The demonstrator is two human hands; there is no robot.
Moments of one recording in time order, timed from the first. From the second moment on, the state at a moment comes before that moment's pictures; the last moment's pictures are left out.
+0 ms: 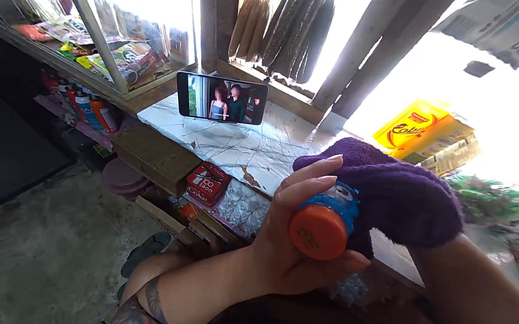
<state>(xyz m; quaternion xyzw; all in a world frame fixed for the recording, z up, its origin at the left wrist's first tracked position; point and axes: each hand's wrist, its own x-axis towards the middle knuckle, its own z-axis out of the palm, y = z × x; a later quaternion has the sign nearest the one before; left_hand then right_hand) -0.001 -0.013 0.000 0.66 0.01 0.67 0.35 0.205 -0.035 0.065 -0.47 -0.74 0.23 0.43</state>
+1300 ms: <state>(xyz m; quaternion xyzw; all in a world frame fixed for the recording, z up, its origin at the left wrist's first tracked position) -0.017 0.007 0.009 0.71 0.16 0.62 0.30 0.215 -0.011 0.052 -0.48 -0.82 0.00 0.31</state>
